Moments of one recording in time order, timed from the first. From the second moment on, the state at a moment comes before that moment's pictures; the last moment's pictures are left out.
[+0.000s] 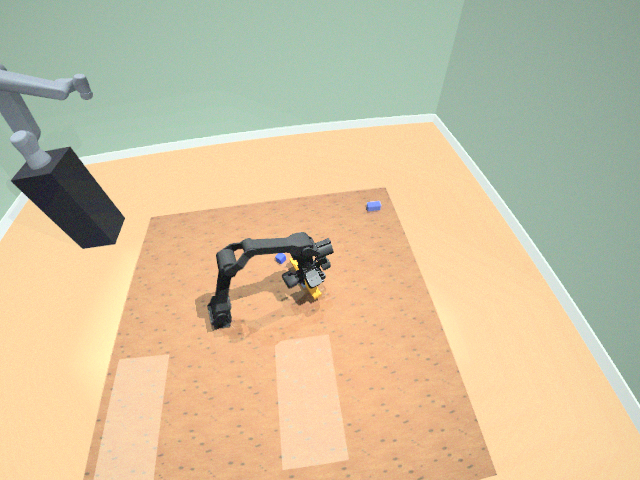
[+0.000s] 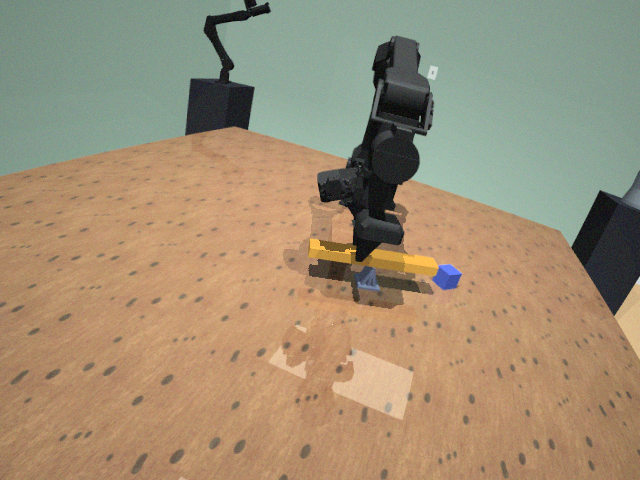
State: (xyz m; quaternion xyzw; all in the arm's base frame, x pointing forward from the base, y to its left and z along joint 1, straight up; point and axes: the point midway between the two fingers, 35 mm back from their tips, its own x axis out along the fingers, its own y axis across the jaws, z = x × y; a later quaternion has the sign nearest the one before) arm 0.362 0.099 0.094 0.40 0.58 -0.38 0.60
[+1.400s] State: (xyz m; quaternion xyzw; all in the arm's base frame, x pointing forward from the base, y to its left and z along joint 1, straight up) arm 0.364 0.099 0.132 0.40 0.58 -0.39 0.60
